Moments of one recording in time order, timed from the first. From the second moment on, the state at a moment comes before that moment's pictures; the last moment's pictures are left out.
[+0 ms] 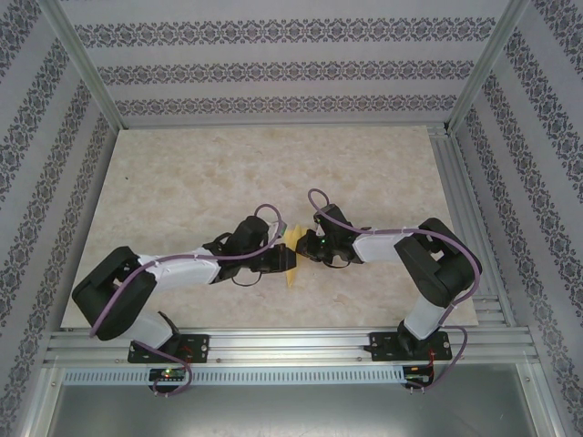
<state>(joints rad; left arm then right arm) -0.79 1.49 0.64 0.16 0.45 -0.90 0.63 1.71 0.70 0.09 -0.37 0.92</state>
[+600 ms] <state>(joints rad) -0.84 1.59 0.64 0.16 0.43 -0.92 0.63 1.71 0.71 0.08 -0.37 0.92</state>
